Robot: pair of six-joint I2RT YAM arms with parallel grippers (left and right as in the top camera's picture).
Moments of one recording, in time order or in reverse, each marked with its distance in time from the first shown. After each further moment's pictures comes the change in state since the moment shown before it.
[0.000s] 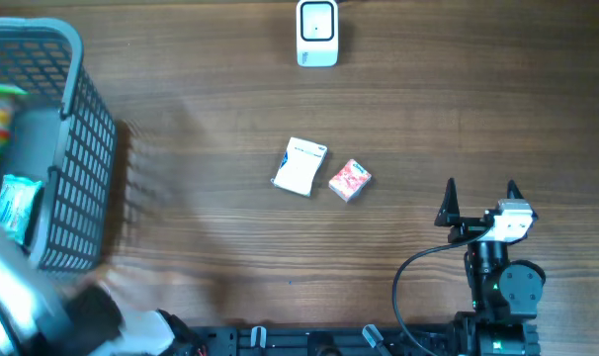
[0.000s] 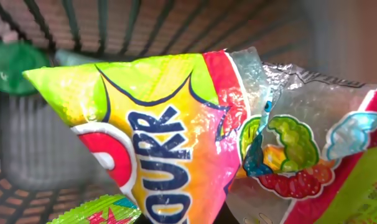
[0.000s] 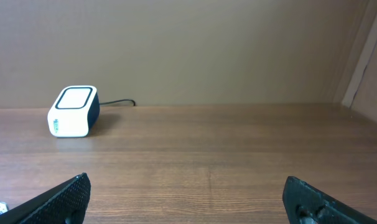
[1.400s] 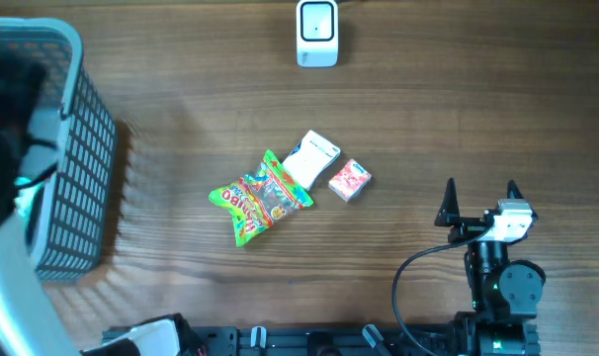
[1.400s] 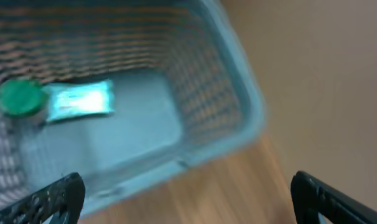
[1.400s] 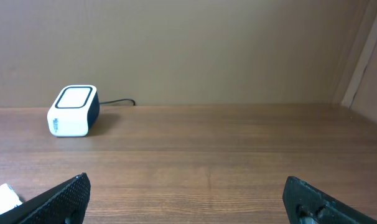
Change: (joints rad) left arm -0.355 -0.173 0.126 -0.155 -0.261 0.028; right arm 0.000 0.001 0.000 0.000 0.000 -0.003
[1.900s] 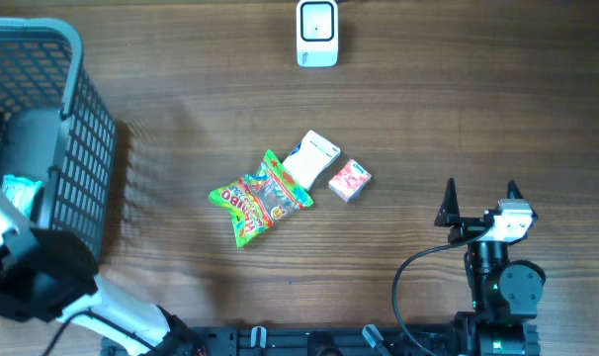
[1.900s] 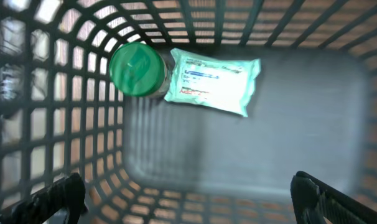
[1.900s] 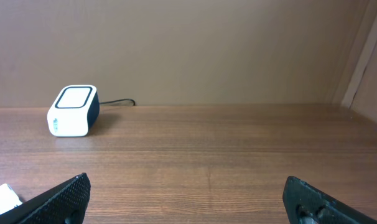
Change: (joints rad) left arm 0.341 0.494 -0.007 -0.168 -0.034 0.005; right arm 0.000 0.000 0.000 0.000 0.000 0.000
